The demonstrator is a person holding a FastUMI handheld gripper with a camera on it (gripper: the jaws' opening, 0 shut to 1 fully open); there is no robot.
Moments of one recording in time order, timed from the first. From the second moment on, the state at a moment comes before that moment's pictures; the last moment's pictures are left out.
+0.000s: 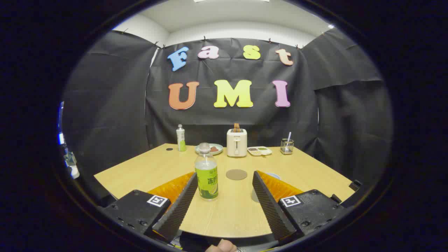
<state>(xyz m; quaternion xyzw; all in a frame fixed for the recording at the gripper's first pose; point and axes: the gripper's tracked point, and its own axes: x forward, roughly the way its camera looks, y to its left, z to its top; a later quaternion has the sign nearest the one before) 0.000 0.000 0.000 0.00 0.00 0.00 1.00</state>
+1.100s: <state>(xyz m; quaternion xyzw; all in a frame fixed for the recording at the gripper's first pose) 0.046 0.025 -0.005 -0.01 0.01 -0.01 1.00</state>
